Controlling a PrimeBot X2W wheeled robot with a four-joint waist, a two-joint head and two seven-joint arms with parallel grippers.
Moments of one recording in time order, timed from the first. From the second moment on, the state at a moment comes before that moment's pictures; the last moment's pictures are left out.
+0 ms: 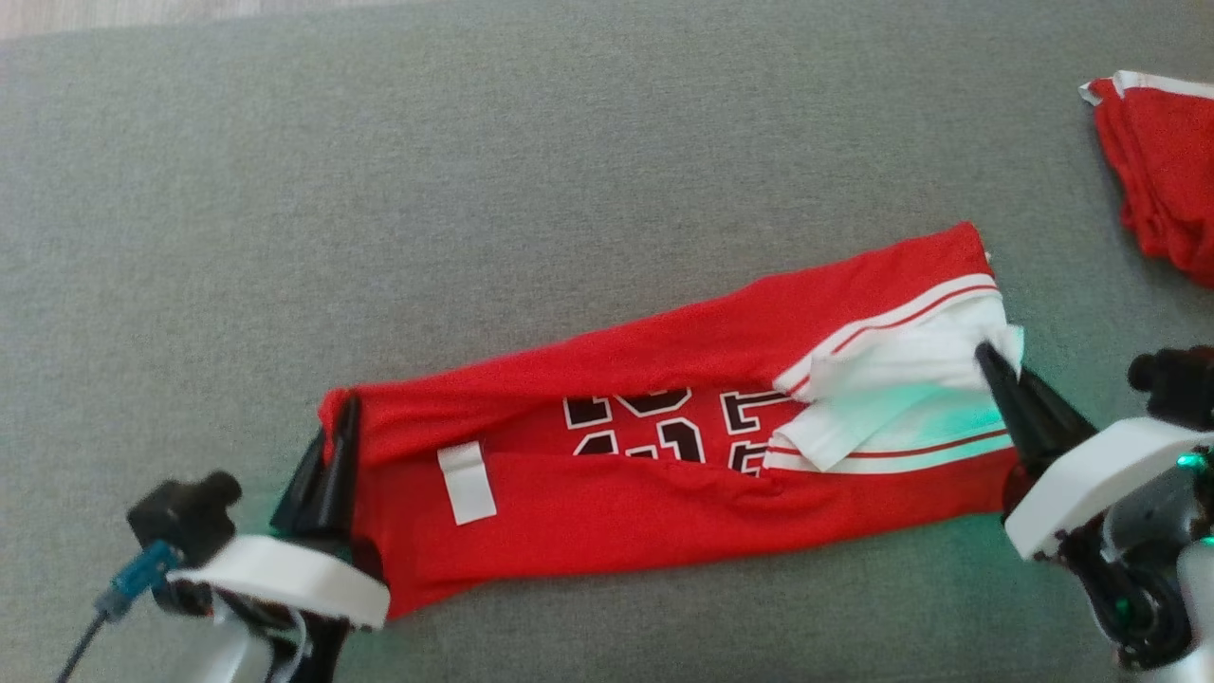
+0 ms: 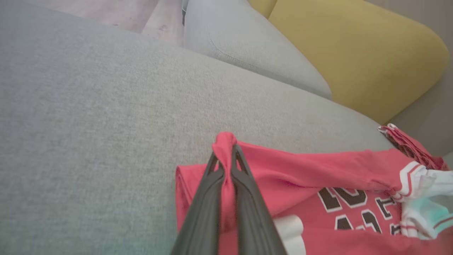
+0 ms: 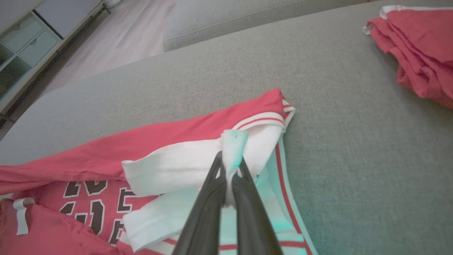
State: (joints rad) left arm -0.12 0.33 -0.39 0.14 -0.76 -0.04 -0.10; right arm -0.05 -0.25 0.04 -0.06 0.53 0.12 0.39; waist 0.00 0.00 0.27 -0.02
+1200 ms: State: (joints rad) left arm 0.11 0.08 -0.11 -0.07 -0.21 0.16 -0.25; right arm -0.22 -0.20 -0.04 0.24 0.49 0.12 0.70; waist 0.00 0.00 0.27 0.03
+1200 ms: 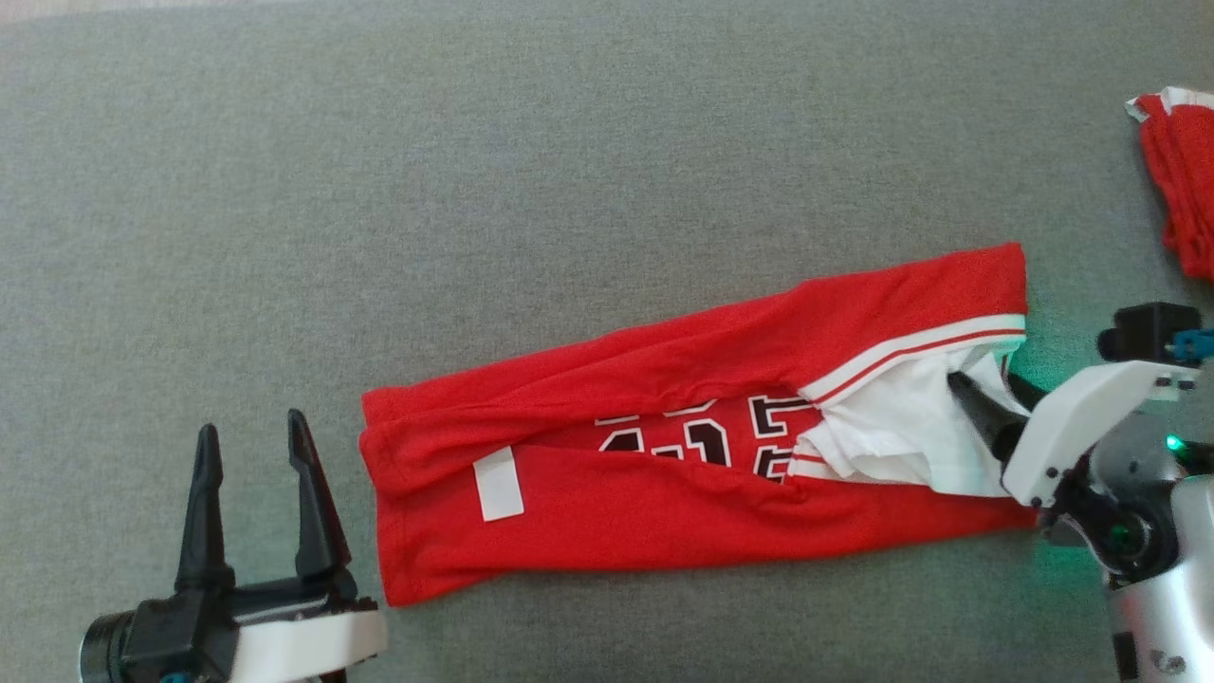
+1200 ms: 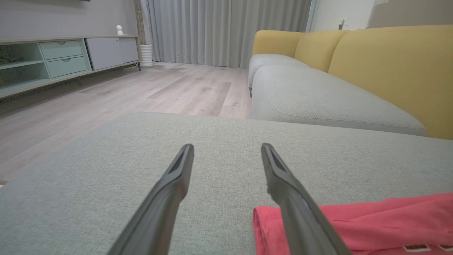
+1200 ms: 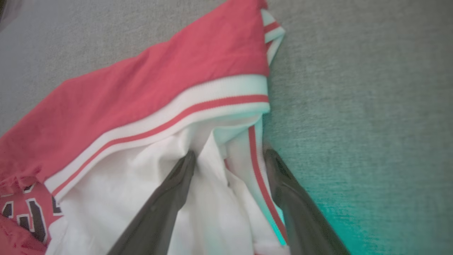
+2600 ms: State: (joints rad) left arm 0.19 0.05 -0.06 0.01 -0.26 0.11 -0.25; right arm -0.15 -0.12 0.11 -0.07 0.60 0.12 0.78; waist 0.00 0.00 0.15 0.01
